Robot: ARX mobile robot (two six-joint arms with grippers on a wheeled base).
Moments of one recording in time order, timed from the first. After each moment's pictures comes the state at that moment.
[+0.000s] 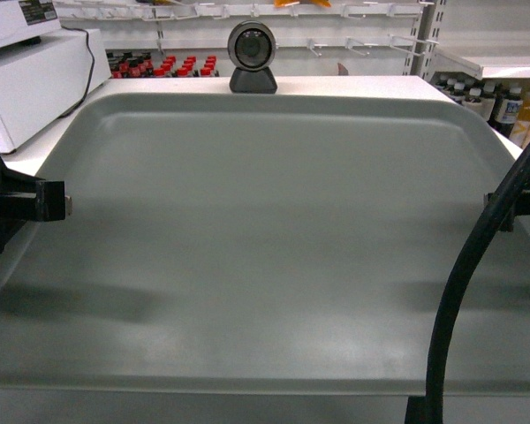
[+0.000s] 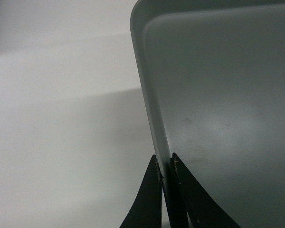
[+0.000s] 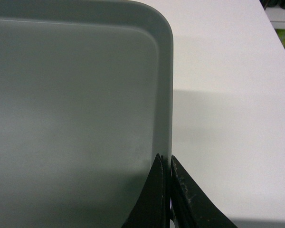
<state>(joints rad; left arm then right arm) -0.21 1.29 0.54 0.29 -0.03 -0.01 0.29 1.37 0.59 0.33 0.18 0.10</state>
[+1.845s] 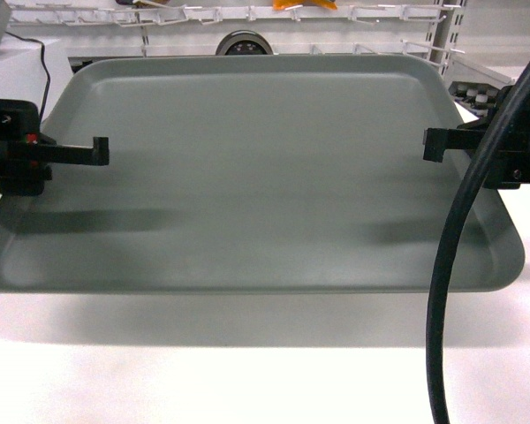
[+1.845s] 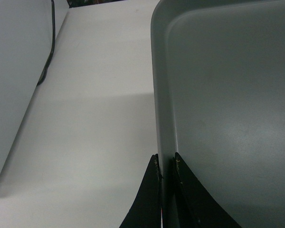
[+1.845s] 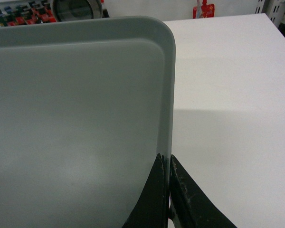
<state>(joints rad) -0.20 1.52 0.68 0.47 -0.27 0.02 0.27 1.60 0.67 0.68 0.06 0.15</state>
